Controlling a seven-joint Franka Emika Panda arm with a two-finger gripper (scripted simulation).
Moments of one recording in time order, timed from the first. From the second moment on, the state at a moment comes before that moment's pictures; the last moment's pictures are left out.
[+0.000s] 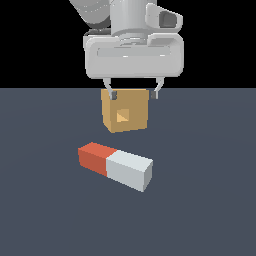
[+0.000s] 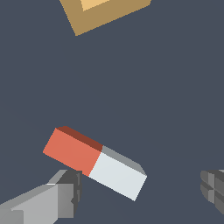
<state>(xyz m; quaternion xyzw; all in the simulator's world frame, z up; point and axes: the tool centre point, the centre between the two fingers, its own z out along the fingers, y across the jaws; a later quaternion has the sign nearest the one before) 0.013 0.004 0.178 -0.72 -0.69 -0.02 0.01</state>
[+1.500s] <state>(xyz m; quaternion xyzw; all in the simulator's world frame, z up) 0.000 -0.020 0.135 -0.55 -0.83 -0.01 0.00</state>
